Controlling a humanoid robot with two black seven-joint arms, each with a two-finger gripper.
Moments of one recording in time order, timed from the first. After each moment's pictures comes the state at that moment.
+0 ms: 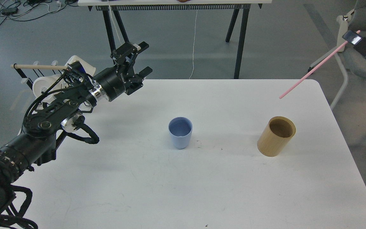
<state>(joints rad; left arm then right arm) -0.81 0.24 -0.63 -0.61 0.72 -0.49 -0.49 0.74 -1.22 0.48 1.45 -1.02 -0.19 0.49</state>
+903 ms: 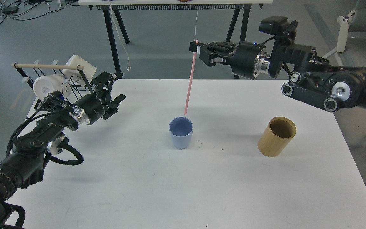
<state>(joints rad) -0.71 0.24 -0.63 -0.44 0.72 -0.49 -0.49 1.38 -0.38 -0.20 0.99 -1.11 -0.15 0.49</state>
